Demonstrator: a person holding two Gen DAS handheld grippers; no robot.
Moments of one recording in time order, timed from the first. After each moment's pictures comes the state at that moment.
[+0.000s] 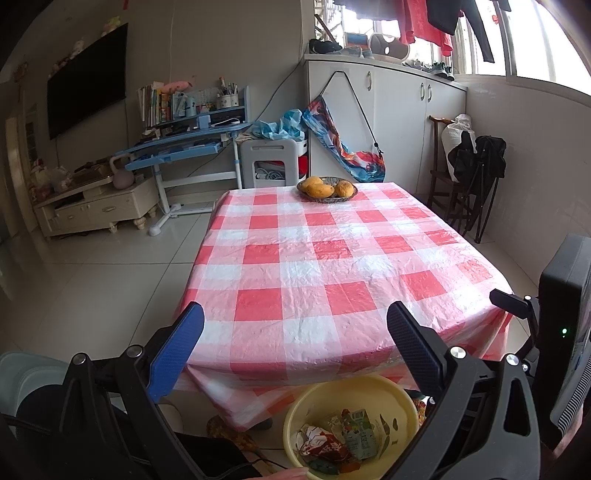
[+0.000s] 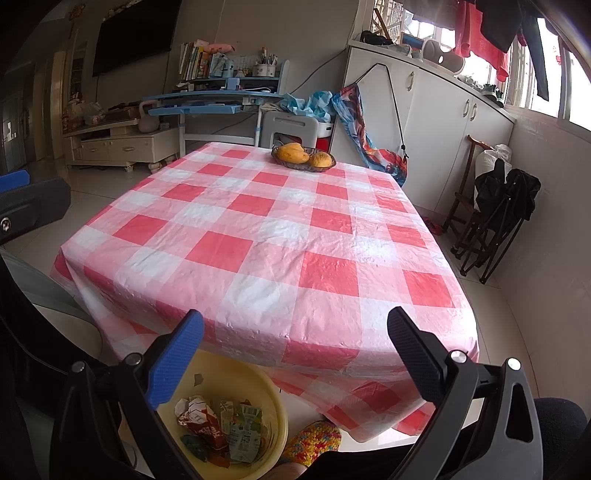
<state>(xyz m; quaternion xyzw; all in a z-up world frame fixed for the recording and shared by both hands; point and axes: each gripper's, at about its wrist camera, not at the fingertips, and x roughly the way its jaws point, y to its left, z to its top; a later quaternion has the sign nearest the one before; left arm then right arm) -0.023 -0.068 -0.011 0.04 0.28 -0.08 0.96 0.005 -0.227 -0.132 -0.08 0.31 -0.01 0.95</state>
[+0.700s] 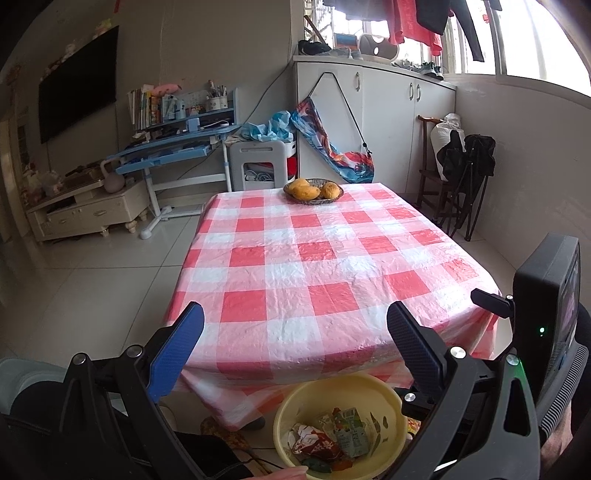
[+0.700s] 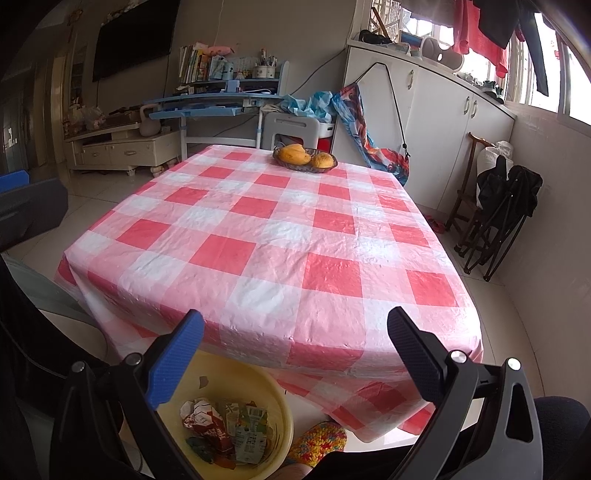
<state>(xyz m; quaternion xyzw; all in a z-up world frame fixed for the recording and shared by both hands) -0.028 -0.077 -0.004 0.04 0.29 -0.10 0.95 0.007 -0.225 -0.130 -0.07 0.30 -0.01 0.95</state>
